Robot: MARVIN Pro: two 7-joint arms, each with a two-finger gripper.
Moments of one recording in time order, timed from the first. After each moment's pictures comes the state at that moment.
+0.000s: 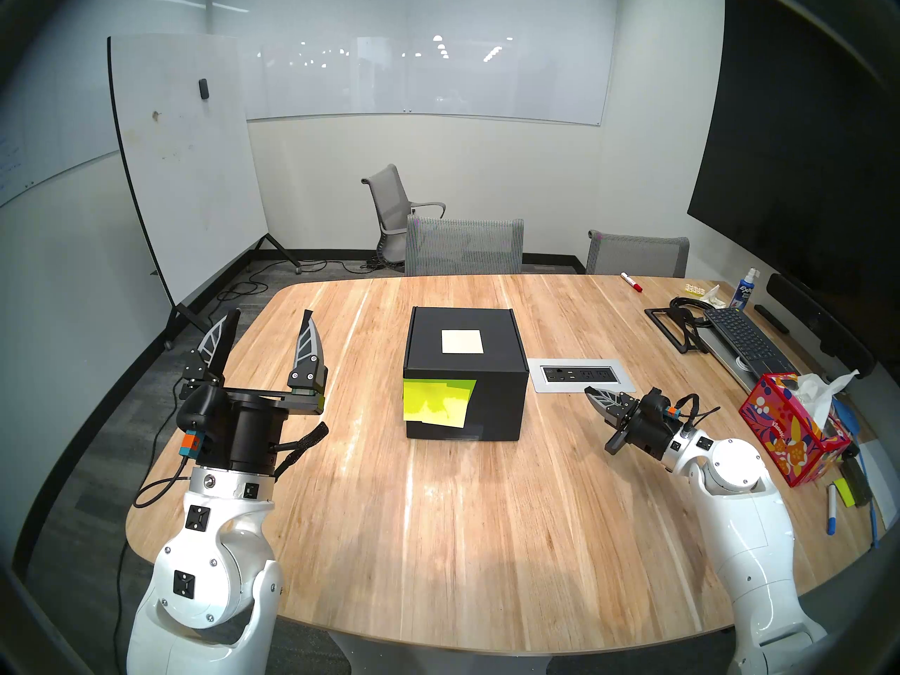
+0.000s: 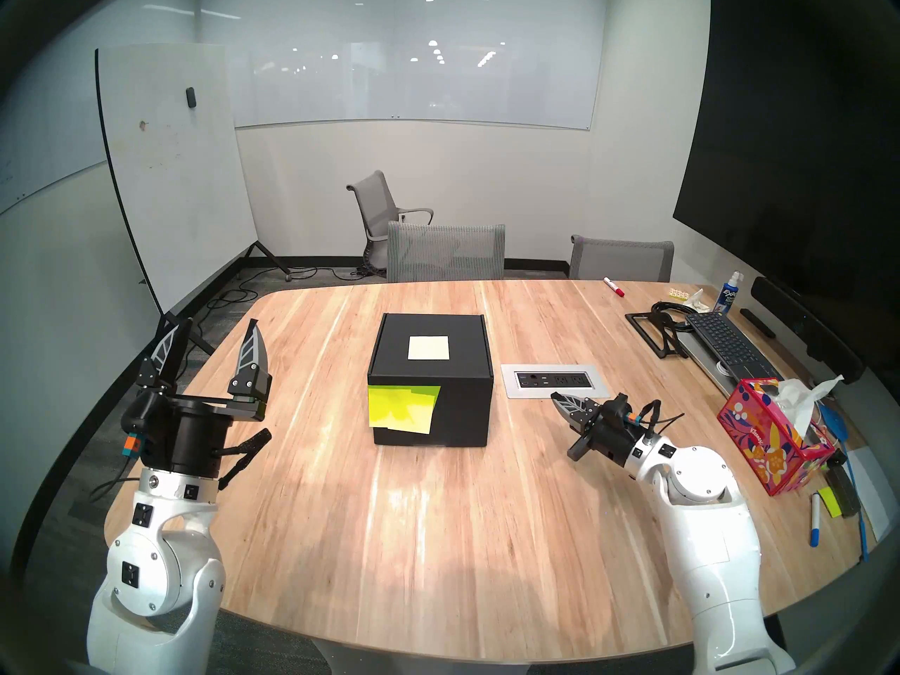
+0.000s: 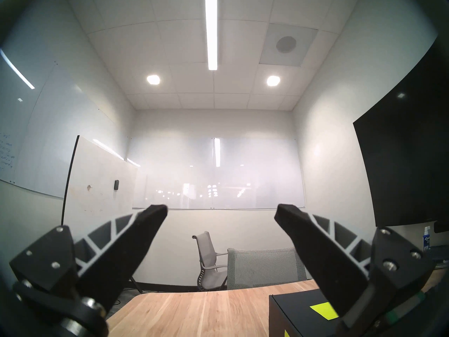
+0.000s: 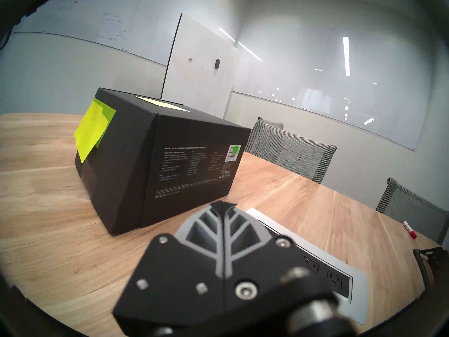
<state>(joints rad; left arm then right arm) 2.15 -1.43 -1.62 -2.29 -0.11 -0.39 0.04 -1.53 -1.17 1.76 -1.39 0.12 -0.26 0.86</state>
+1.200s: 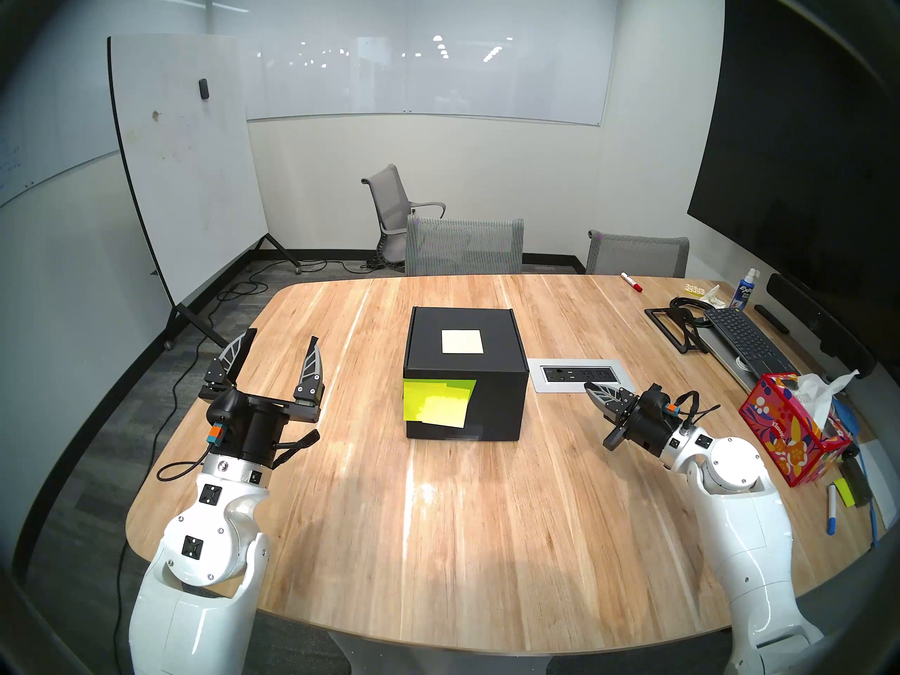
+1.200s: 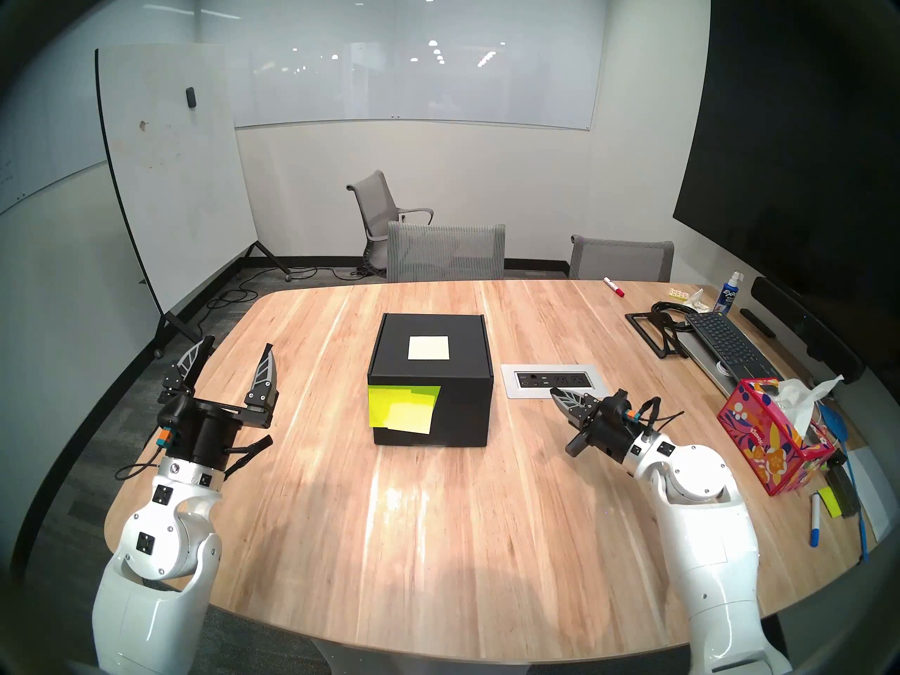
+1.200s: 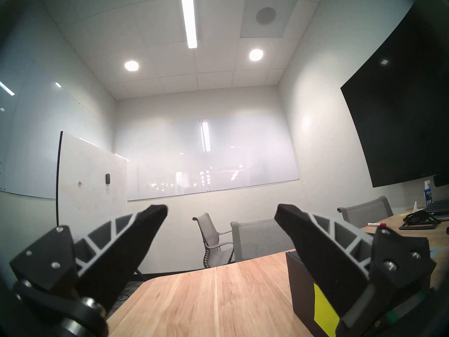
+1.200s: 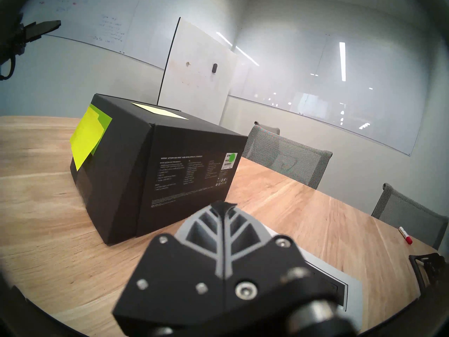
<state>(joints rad) 1.99 -1.35 -1.69 -2.04 -0.13 -0.41 -0.07 -1.53 -1.19 1.77 -1.41 0.11 -0.26 0.85</state>
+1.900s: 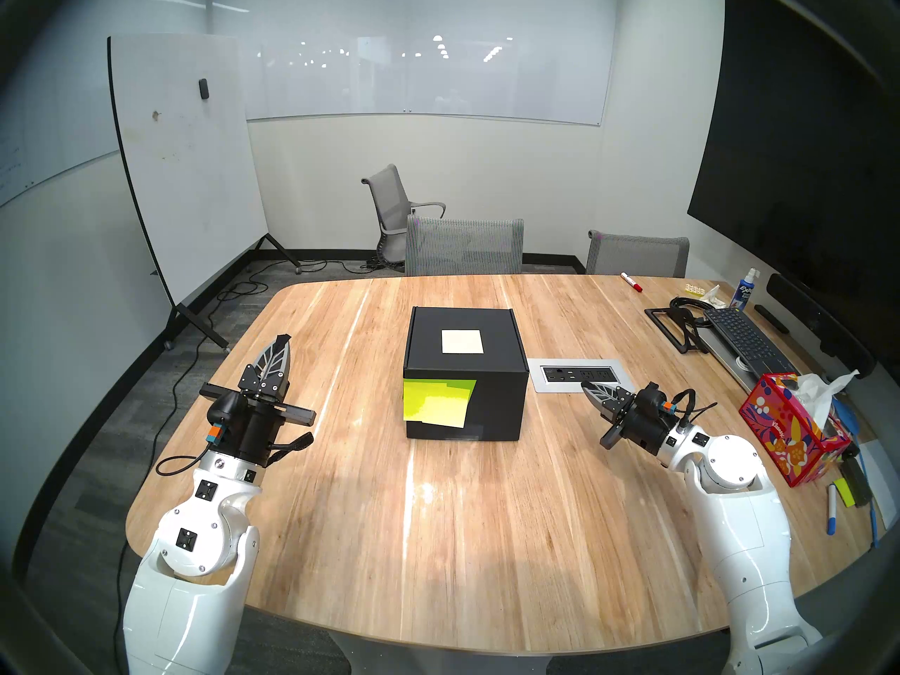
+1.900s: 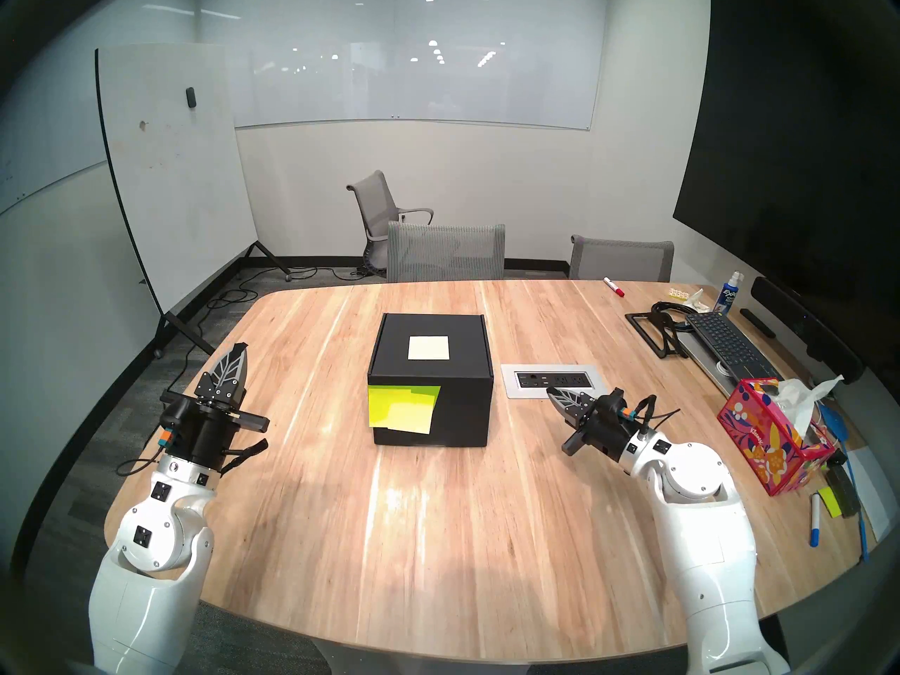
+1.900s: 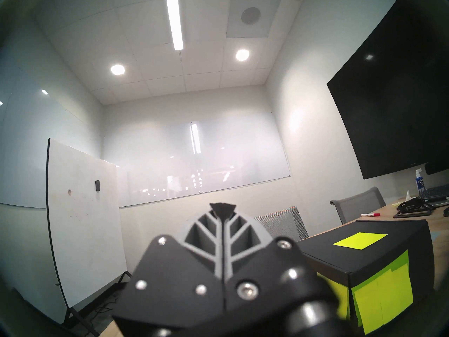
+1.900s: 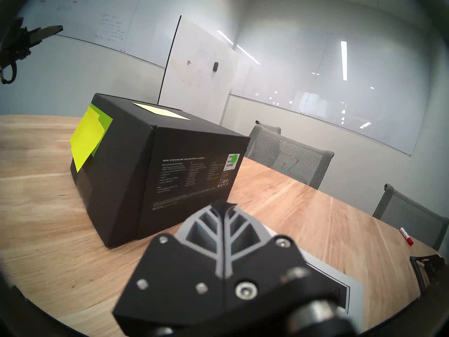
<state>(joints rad) 1.95 -1.31 -1.72 -1.94 -0.15 -0.46 -0.14 -1.53 -1.20 1.76 -1.43 0.09 -0.24 0.84</state>
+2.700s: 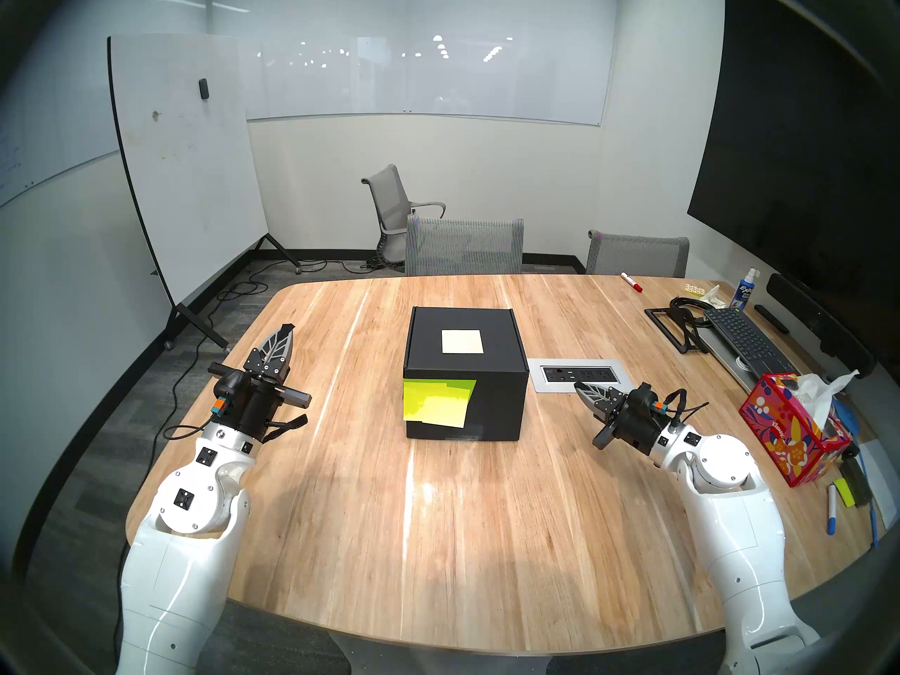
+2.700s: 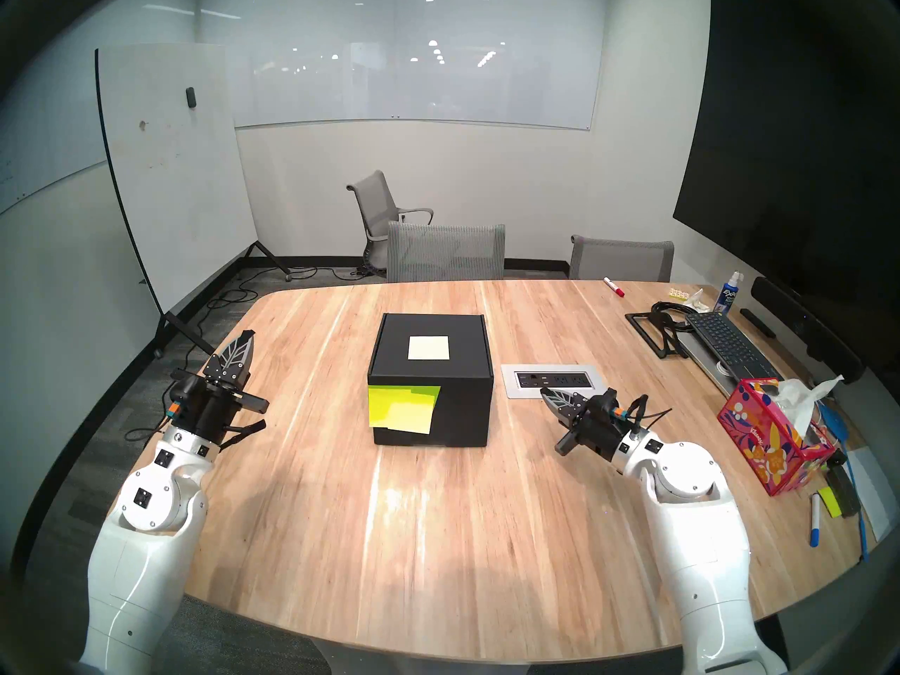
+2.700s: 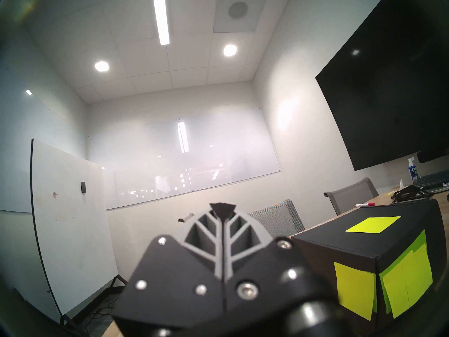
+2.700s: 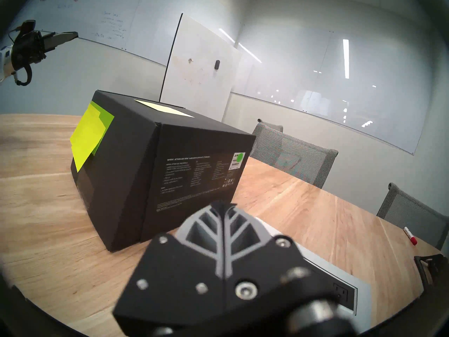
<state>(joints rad) 1.77 -1.24 -1.72 -1.77 -0.21 -0.46 -0.26 -1.52 -1.21 1.74 -1.42 0.07 -0.24 0.83</state>
